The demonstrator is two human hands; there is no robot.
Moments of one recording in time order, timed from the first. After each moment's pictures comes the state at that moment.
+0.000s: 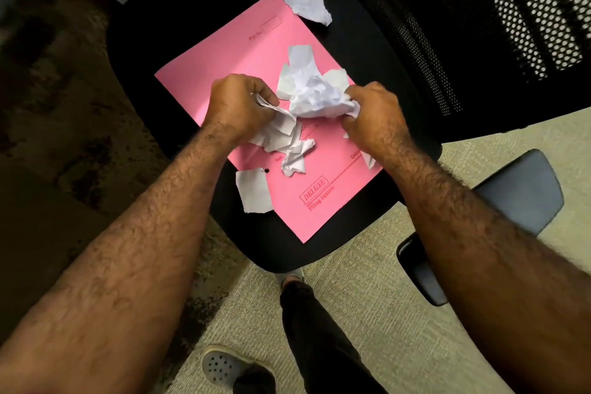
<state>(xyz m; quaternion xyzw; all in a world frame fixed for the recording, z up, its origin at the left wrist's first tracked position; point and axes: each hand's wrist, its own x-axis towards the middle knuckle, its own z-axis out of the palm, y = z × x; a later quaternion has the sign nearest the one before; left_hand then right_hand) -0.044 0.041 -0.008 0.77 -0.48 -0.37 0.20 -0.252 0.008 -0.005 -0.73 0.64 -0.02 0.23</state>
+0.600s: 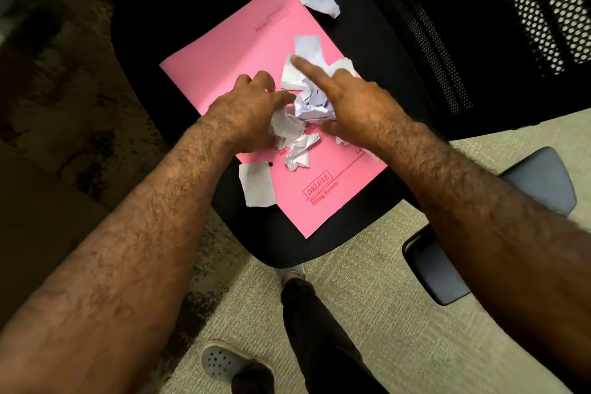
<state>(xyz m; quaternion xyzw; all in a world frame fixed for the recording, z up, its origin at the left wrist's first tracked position) -0.040 0.048 -0.009 0.64 -0.72 -0.24 -0.10 -0.228 0.000 0.006 -0.86 0.47 0.12 0.17</state>
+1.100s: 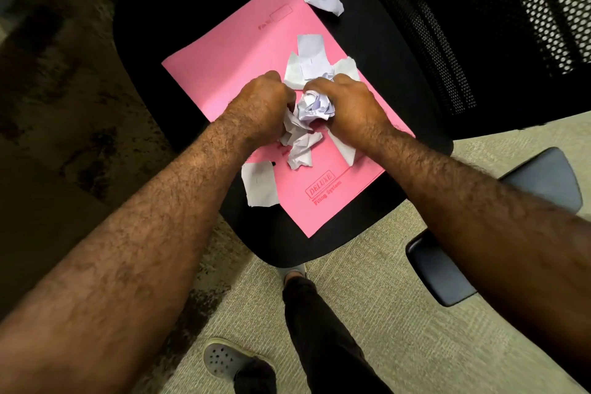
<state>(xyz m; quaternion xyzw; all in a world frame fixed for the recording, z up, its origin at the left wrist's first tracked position) -0.055 0.037 -0.007 0.65 -0.71 -0.26 -0.05 -0.225 0.003 -0.031 -0.83 0.50 -0.02 0.26</state>
